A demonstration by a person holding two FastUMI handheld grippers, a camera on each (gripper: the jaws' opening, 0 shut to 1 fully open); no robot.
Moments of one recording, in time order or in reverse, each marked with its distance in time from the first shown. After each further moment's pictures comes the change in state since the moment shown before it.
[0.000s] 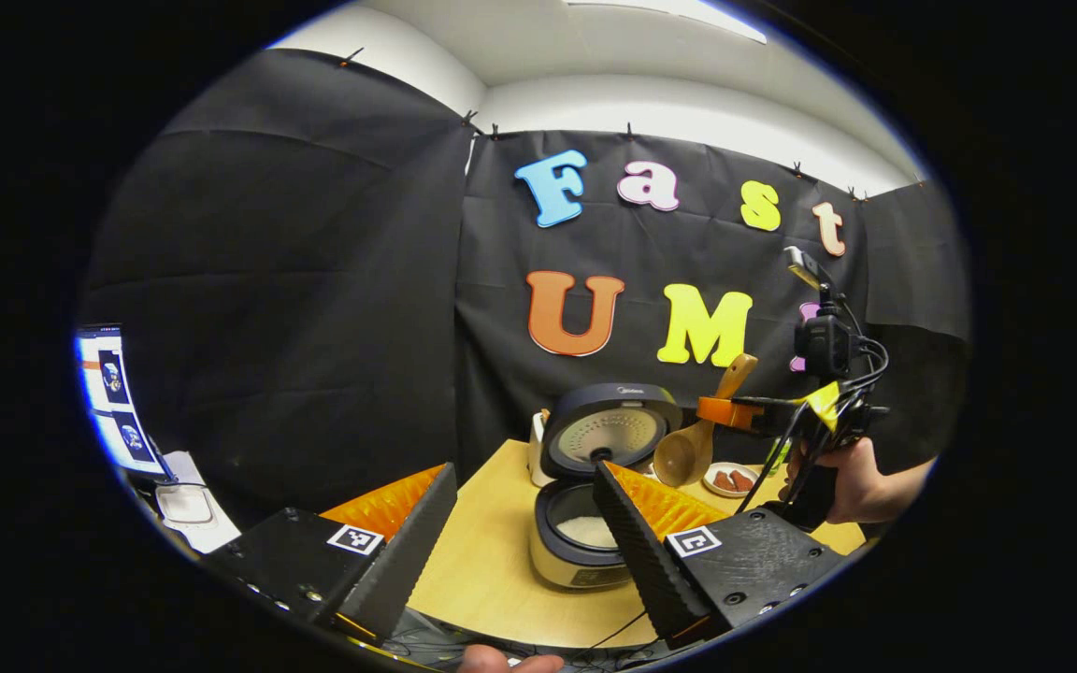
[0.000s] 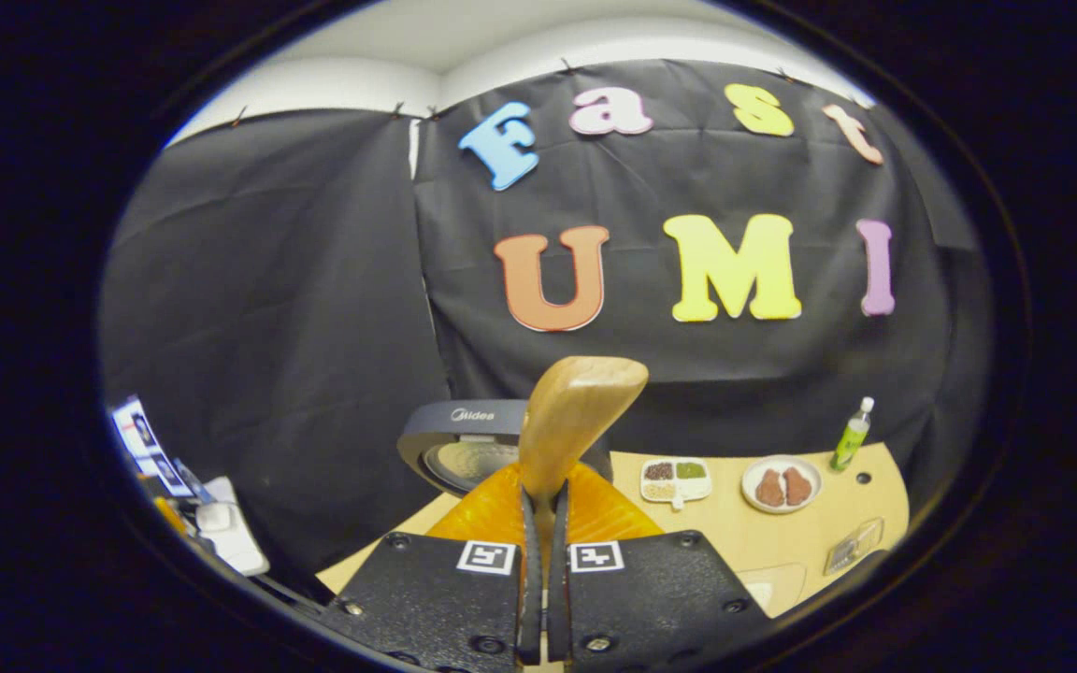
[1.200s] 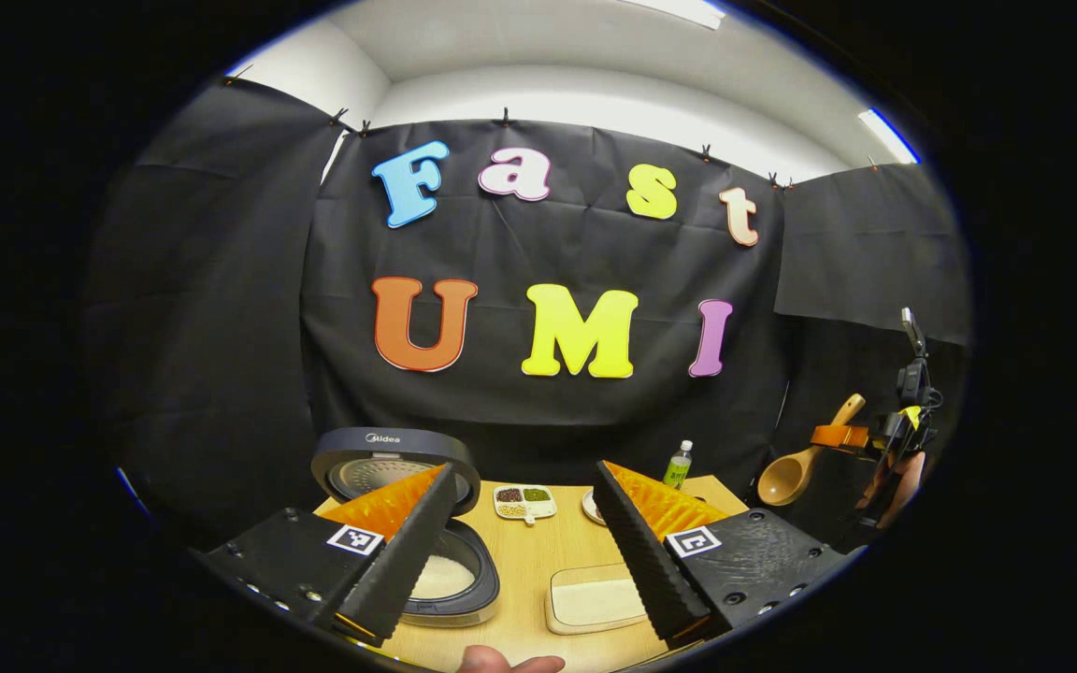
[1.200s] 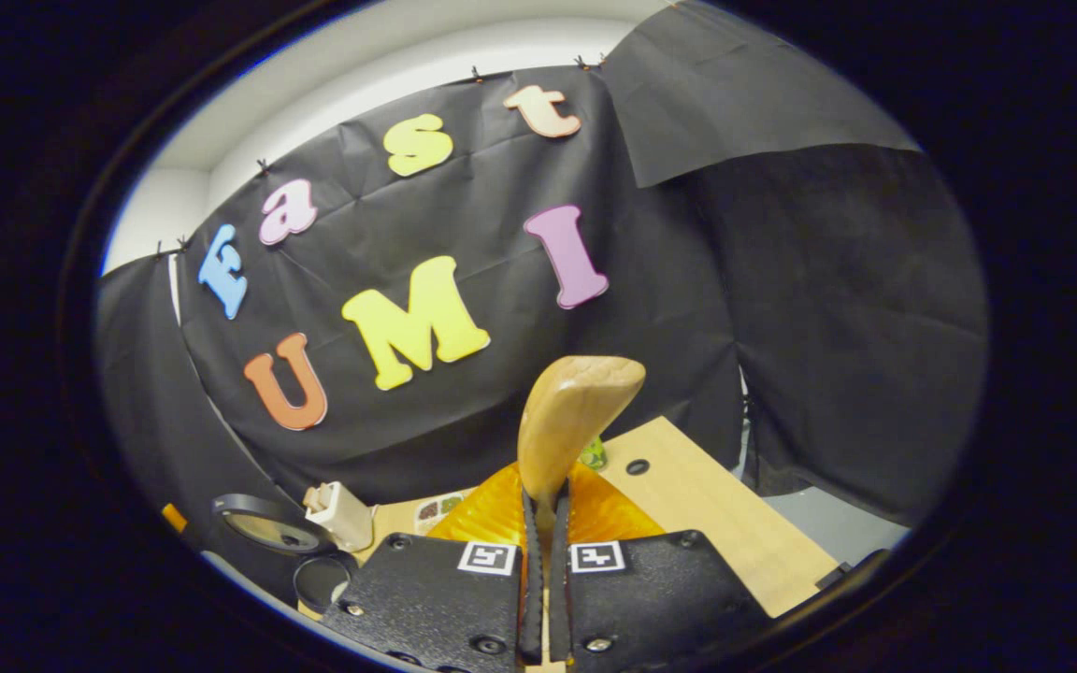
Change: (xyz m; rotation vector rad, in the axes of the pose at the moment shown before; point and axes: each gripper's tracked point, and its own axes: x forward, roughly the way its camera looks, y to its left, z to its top) left arm 0.085 -0.225 0.027 0.058 -0.002 -0.242; right arm -0.188 -0.432 0.024 0.348 -0.124 -0.536
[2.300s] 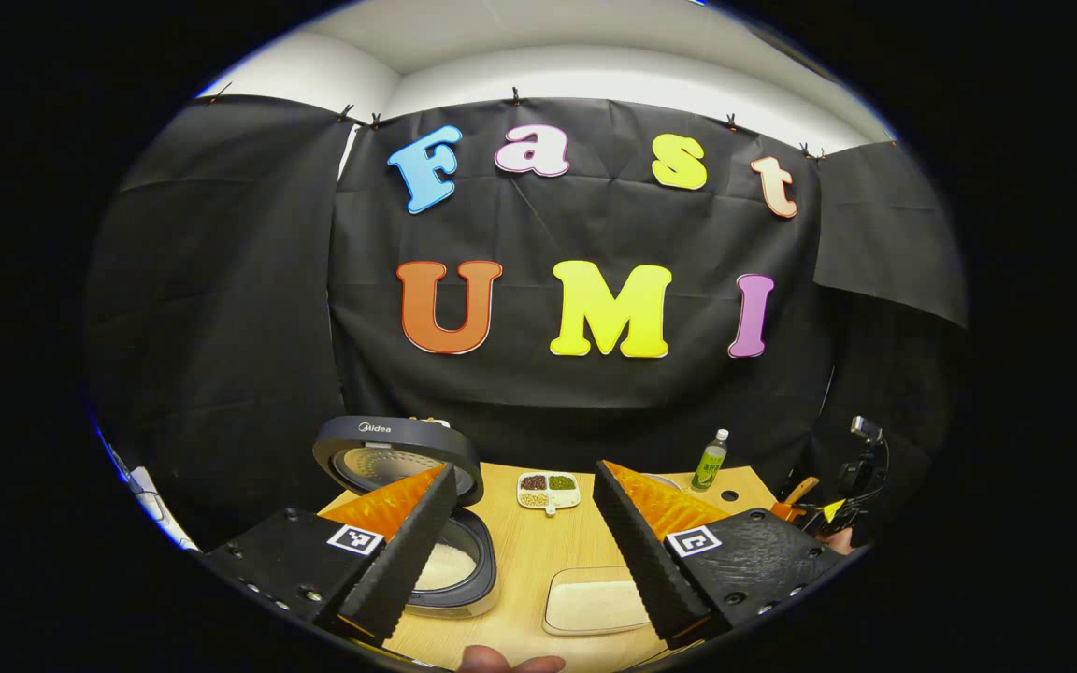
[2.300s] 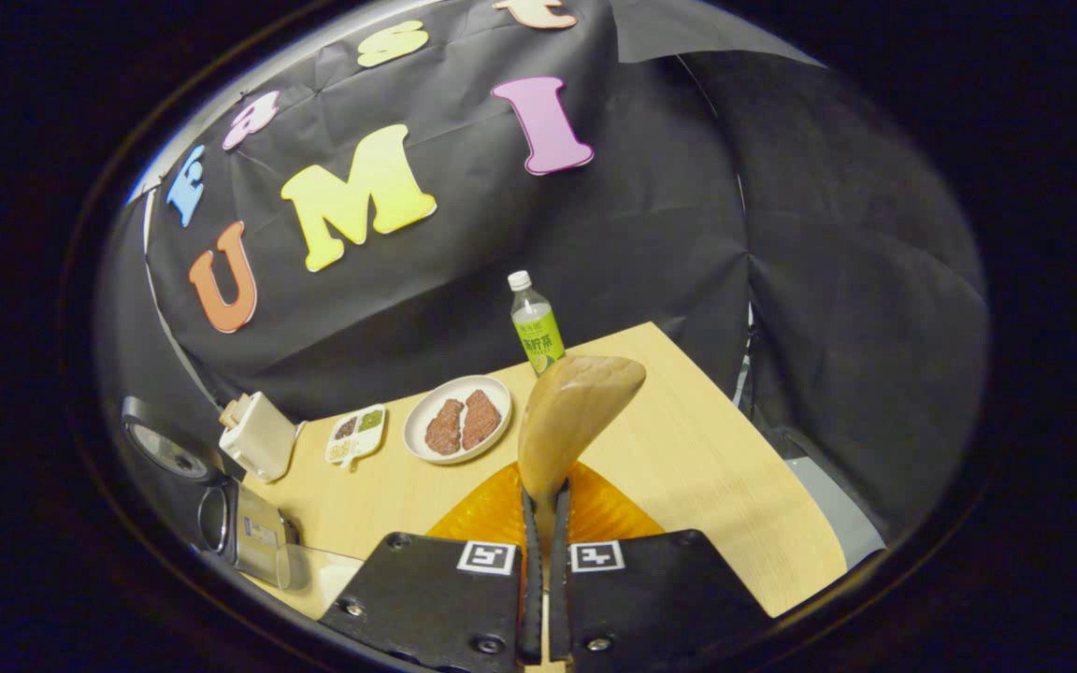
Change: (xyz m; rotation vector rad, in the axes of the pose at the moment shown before) left arm 0.024 -0.018 -0.004 0.004 0.084 0.150; right arm 0.152 -0.073 -0.151 -0.109 0.257 -0.014
